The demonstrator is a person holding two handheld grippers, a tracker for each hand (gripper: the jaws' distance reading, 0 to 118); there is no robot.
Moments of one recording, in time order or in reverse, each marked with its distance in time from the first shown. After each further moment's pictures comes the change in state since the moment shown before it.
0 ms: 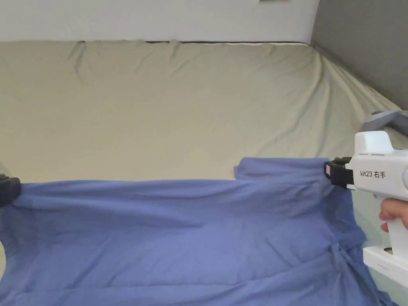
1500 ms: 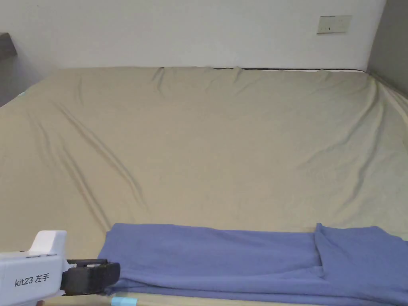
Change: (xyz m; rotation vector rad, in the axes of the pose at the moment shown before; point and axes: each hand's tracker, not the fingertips) left arm -0.029 -0.174 0.159 -0.152 -0.276 0.126; right arm -0.029 -0.173 0.187 -0.049 -0.111 -0.086
